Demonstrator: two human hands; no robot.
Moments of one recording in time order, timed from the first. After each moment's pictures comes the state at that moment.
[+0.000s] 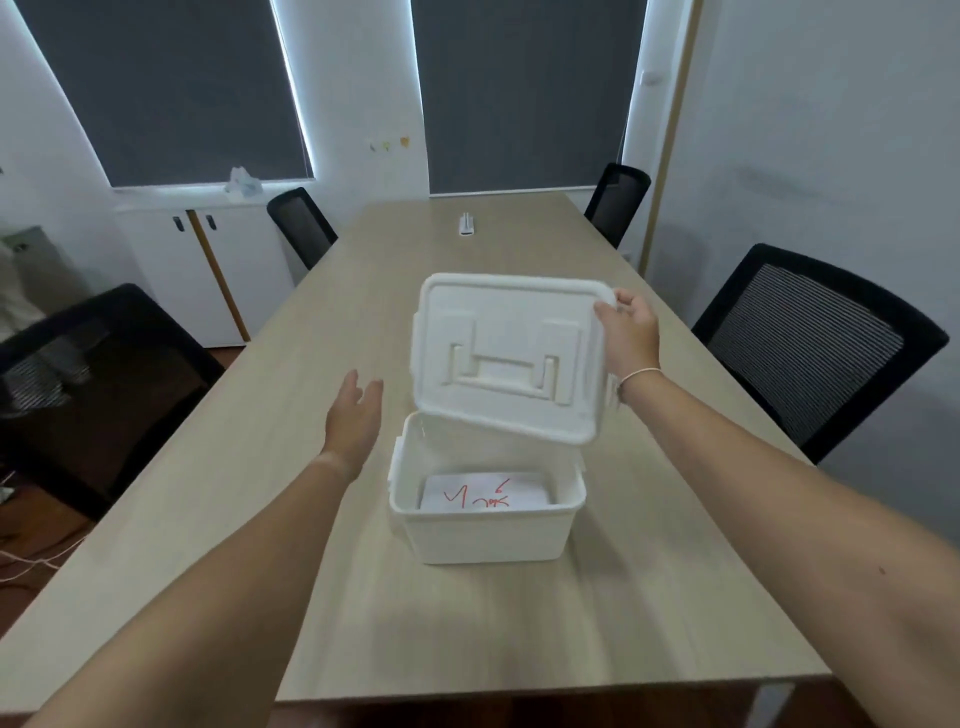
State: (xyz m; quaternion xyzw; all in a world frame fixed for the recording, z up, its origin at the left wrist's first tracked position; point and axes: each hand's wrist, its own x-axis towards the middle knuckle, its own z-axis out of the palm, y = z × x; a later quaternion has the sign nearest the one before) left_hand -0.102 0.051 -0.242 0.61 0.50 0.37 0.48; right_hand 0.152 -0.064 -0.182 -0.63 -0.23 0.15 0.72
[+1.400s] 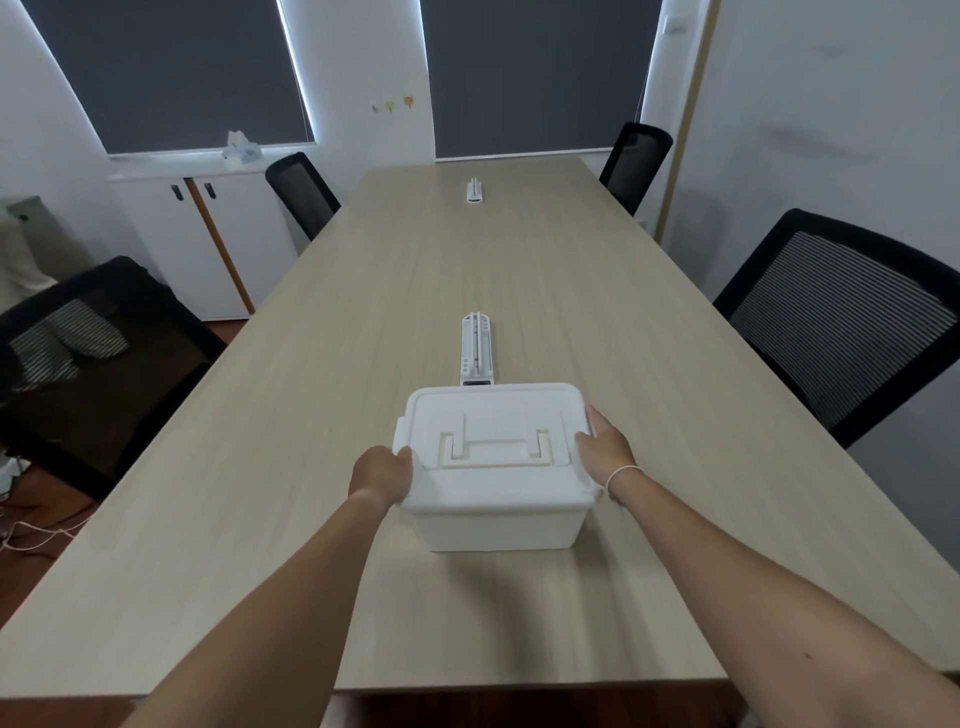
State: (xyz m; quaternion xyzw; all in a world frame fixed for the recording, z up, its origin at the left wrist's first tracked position) left_hand -0.098 0.049 -0.316 0.68 0.63 0.13 0.36; right_hand 0.127 -0.074 -0.321 -0.81 -0.28 0.28 0.43
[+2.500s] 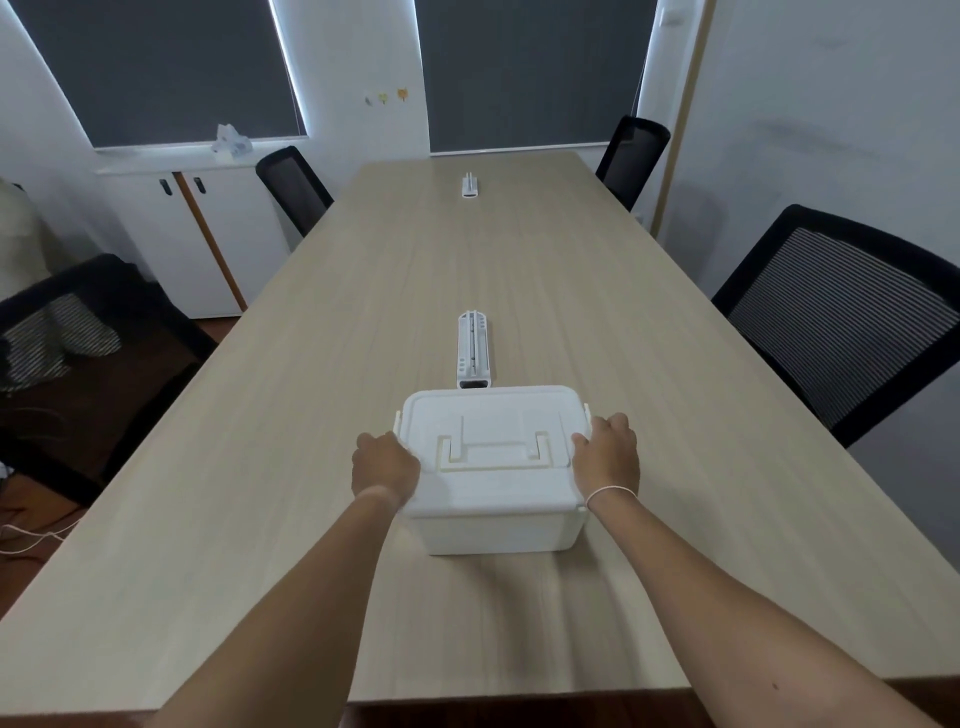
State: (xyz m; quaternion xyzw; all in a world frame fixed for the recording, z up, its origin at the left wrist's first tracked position) left_hand -0.080 0.058 -0.316 0.73 0.64 0.08 0.23; right_hand 0.117 -0.069 -0.331 -0.91 -0.30 0.07 0.28
